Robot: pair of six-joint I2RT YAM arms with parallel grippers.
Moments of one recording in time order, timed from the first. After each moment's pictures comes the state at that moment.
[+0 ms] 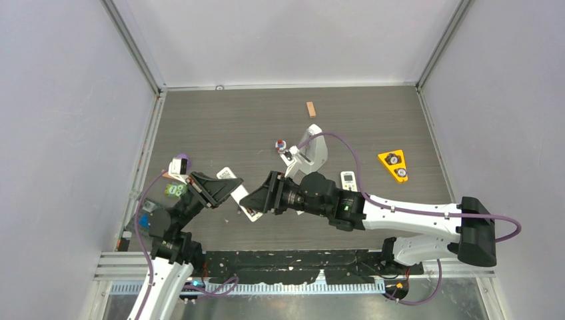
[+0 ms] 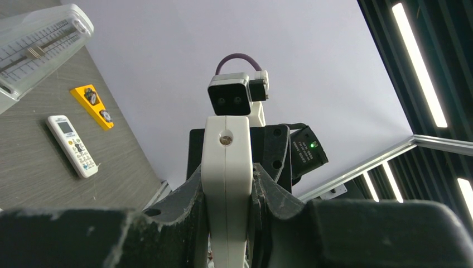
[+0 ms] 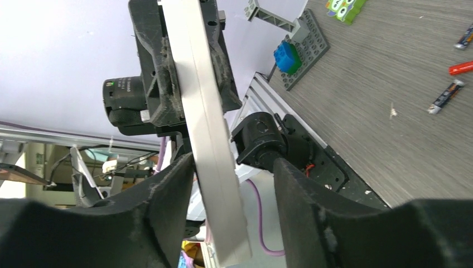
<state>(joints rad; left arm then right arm) -0.21 0.22 0.20 0.46 0.60 -1.52 1.24 1.23 0.87 0.22 0.03 1.10</state>
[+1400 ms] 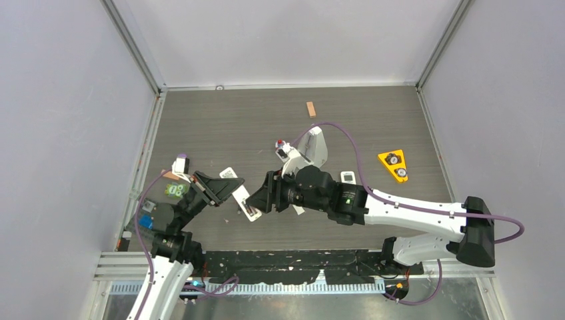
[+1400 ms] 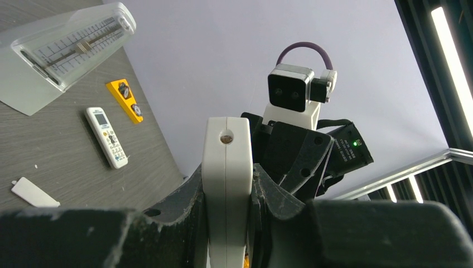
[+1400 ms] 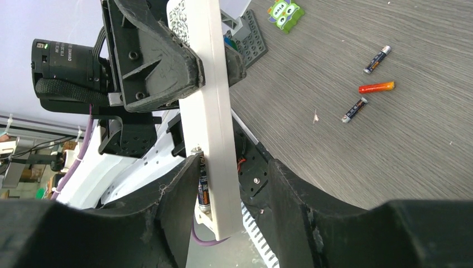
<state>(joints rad) -0.21 0.24 0.20 0.37 0.60 -1.44 1.22 1.24 0.98 -0.03 0.05 0.82</state>
